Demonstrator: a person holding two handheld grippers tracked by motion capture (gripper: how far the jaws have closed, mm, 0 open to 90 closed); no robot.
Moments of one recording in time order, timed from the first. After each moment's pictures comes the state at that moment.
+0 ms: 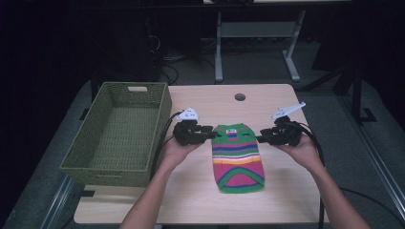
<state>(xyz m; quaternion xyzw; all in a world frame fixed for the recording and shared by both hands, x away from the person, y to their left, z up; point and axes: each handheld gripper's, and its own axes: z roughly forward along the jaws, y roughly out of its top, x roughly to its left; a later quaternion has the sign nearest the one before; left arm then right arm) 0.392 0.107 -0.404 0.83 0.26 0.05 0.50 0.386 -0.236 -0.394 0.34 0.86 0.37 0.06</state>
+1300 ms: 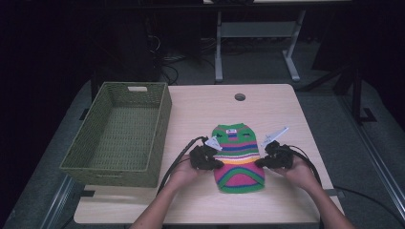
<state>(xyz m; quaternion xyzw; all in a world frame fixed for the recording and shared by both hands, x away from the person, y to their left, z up) 0.355 0.060 -0.457 0.92 0.19 -0.01 0.33 0.349 -0.216 -0.453 0.31 0.91 0.28 0.01</state>
